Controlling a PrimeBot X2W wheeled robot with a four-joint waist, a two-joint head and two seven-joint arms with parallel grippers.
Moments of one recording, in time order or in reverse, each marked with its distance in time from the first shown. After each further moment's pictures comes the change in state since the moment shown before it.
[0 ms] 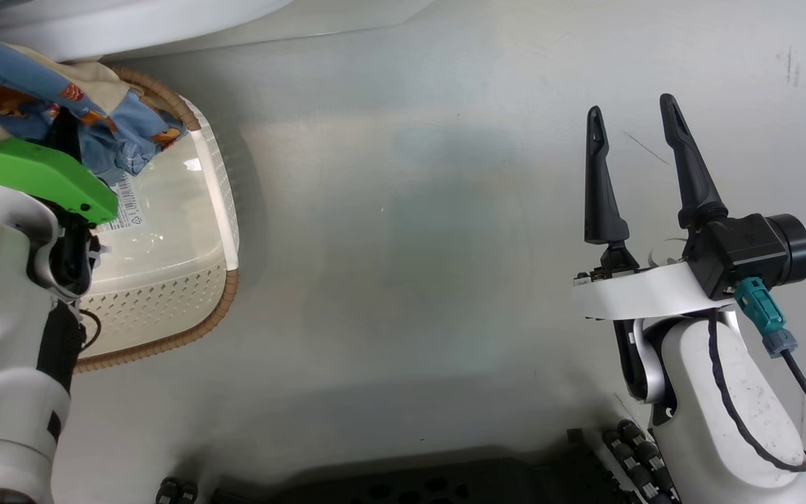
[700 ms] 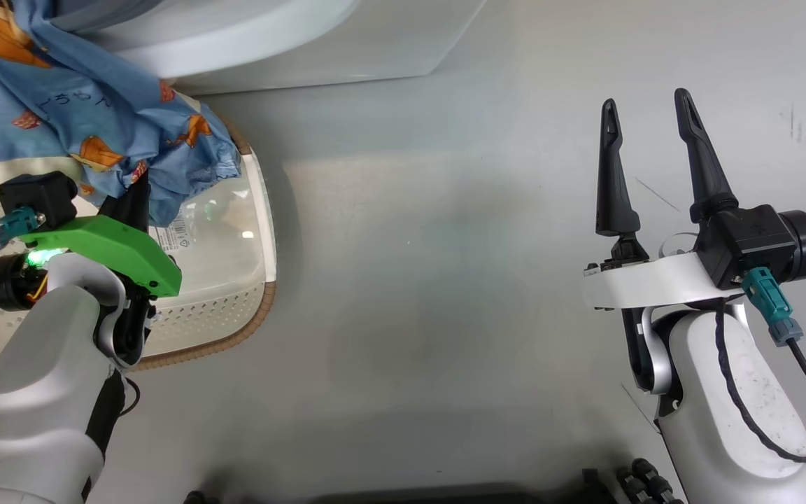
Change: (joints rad) left arm 0.132 0.001 -0.206 -0.071 -0.009 0.000 -0.105; right arm -0.015 0.000 -0.027 0.027 -0.007 0.000 0.000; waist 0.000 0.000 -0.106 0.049
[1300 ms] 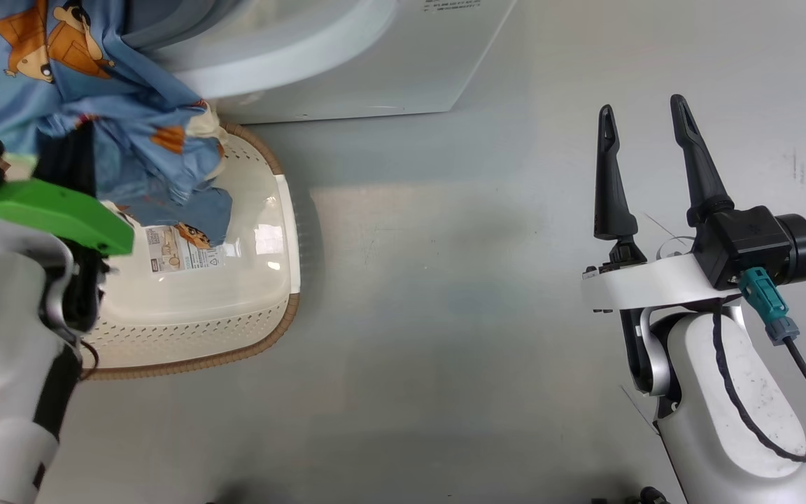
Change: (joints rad) left arm 0.023 0.081 0.050 -0.179 0.004 0.000 -0.028; right arm 0.001 0.000 0.002 0.020 0.008 0.003 0.000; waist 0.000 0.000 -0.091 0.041
